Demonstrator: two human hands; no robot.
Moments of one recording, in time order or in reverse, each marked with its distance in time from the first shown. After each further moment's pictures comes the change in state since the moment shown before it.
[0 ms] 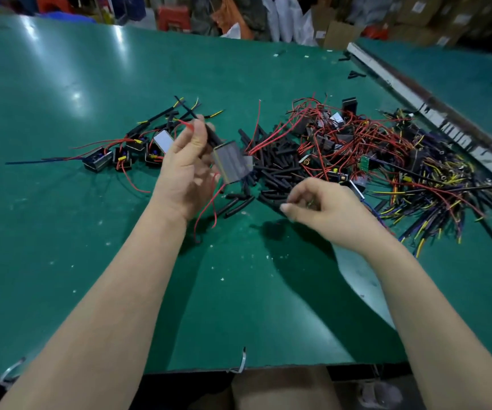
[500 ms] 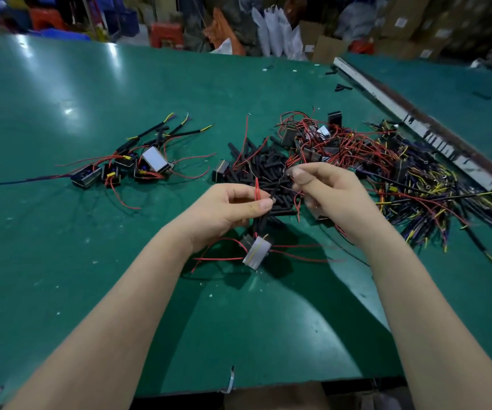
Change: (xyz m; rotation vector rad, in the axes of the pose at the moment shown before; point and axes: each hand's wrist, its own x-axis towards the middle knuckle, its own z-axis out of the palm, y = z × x) left_hand -0.017 -0.028 0.008 0.796 -0.349 -0.298; right_hand 0.016 -0.001 -0.020 0.579 0.187 0.066
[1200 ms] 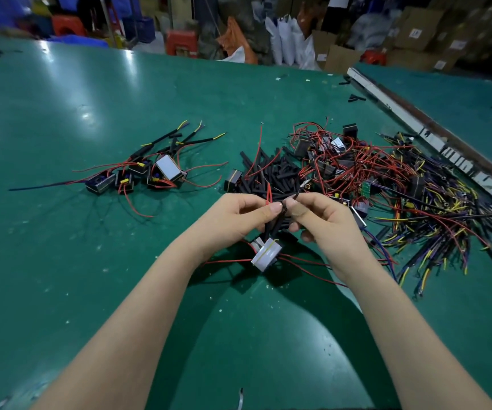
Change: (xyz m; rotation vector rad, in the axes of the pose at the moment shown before) left_hand 0.003 -0.001 -0.009 0.309 0.066 0.086; right_hand -0.007 0.025 0.029 0.151 -0.011 0.058
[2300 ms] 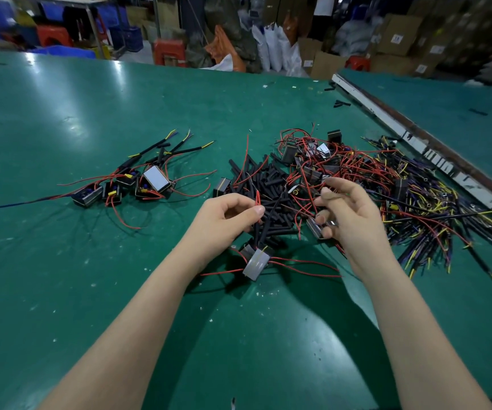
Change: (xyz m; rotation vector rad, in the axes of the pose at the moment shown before) left_hand 0.001 0.001 0.006 -0.111 0.207 0.064; right_hand -0.001 -0.021 -0.030 0.165 0.271 0.010
